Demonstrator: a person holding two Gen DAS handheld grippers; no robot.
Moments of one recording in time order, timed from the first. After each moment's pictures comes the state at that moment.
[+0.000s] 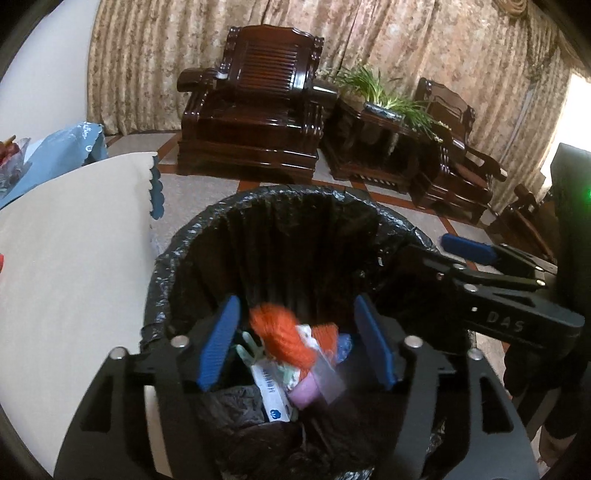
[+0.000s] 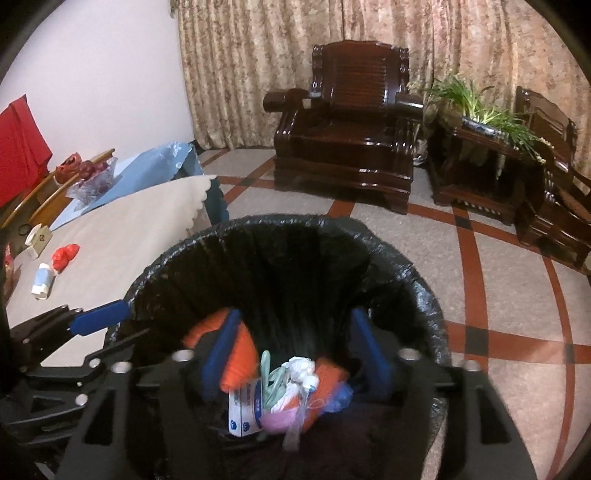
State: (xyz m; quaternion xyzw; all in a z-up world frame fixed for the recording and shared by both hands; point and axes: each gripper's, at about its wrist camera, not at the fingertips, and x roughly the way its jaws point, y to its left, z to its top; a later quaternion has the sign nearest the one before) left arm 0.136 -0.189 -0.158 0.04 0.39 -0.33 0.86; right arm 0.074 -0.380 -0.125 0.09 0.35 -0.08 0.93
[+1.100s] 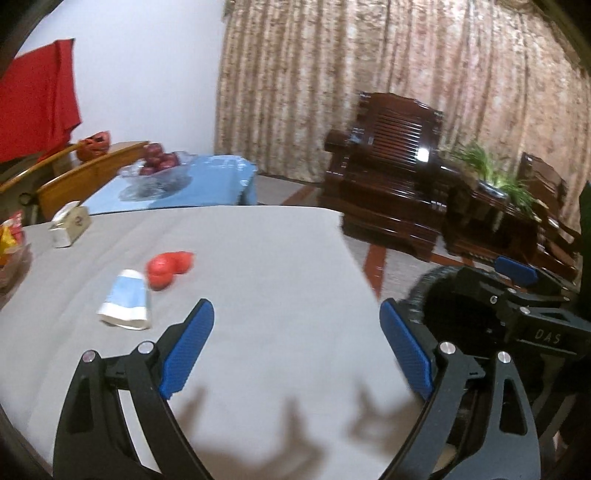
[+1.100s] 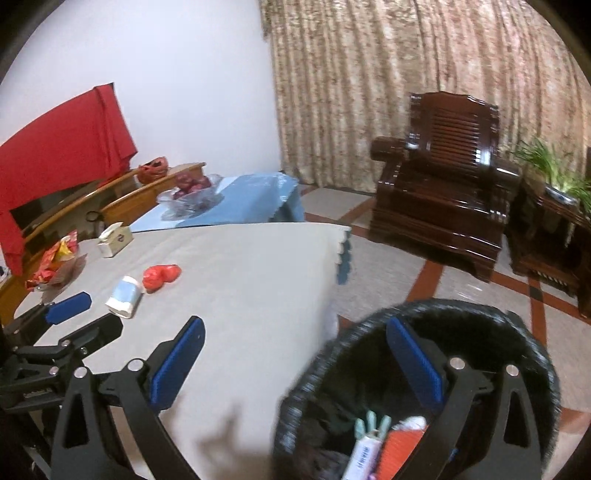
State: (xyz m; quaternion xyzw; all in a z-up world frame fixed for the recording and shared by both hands) left arm 0.136 0.027 -0.081 -0.01 0.29 -0.11 0.95; right arm 0.134 -0.205 -0.082 0.05 0.28 0.09 0.96
